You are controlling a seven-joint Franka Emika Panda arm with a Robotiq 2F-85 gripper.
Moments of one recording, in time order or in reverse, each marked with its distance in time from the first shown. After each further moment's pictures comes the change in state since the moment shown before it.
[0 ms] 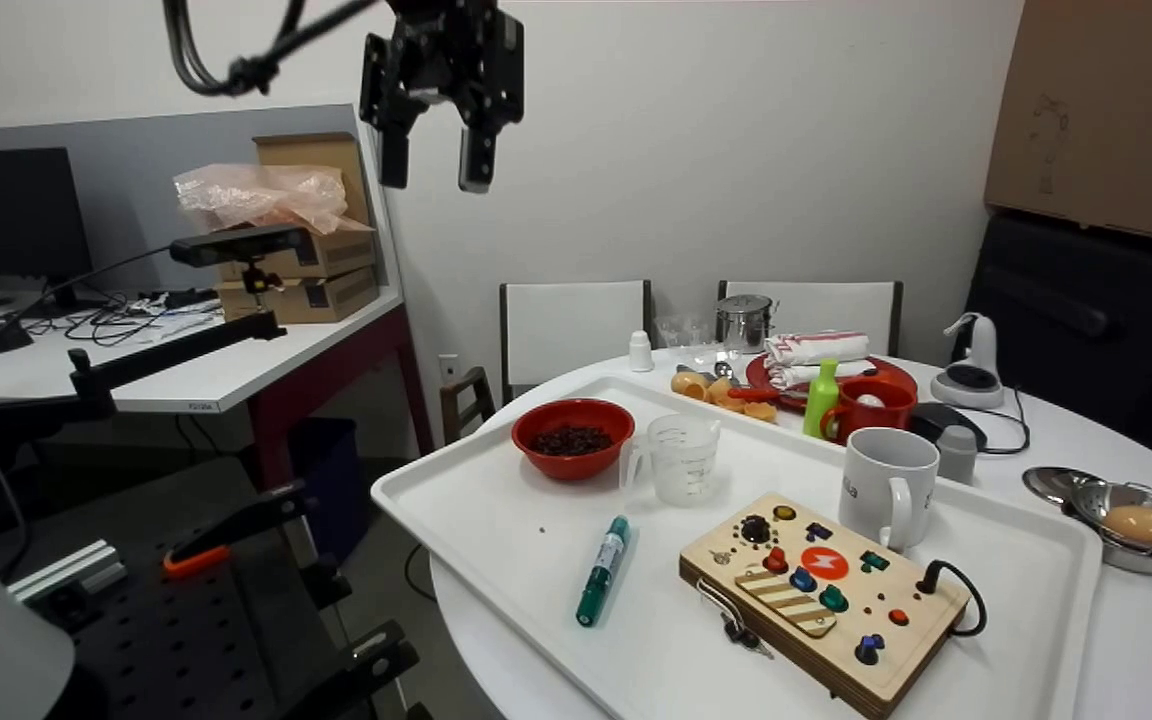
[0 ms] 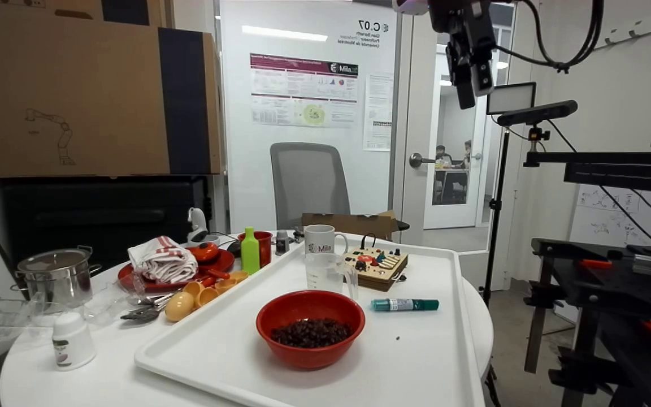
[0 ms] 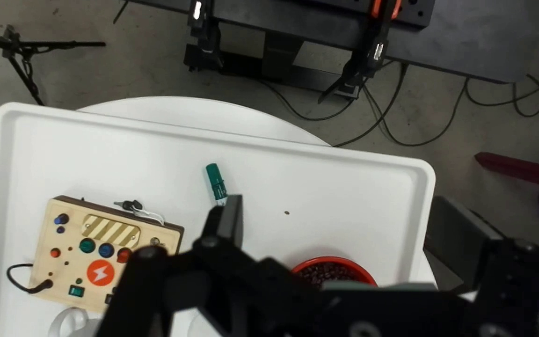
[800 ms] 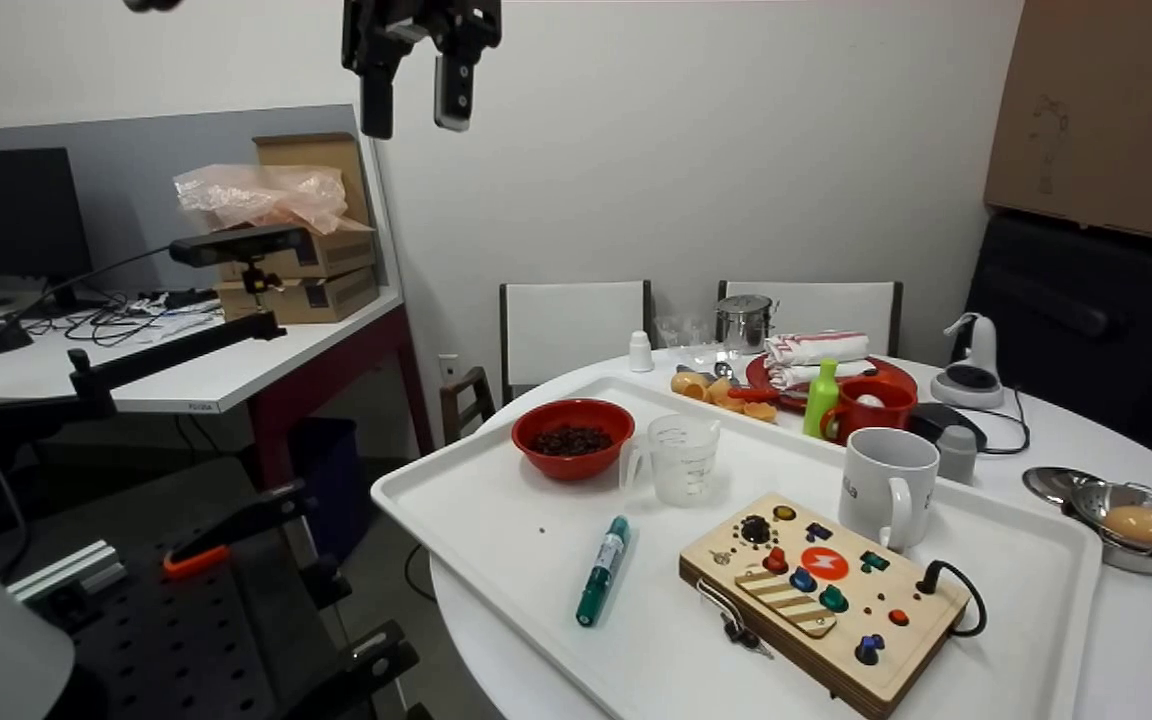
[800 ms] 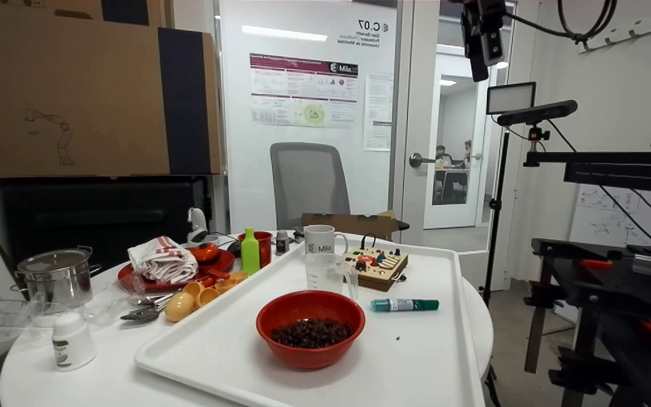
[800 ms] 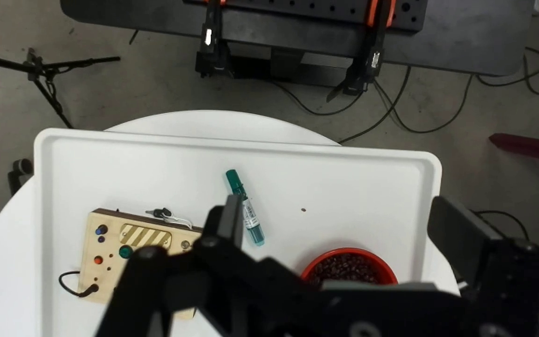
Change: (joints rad) arm -0.020 -0.107 0.005 0.018 -0.018 -0.105 0.078
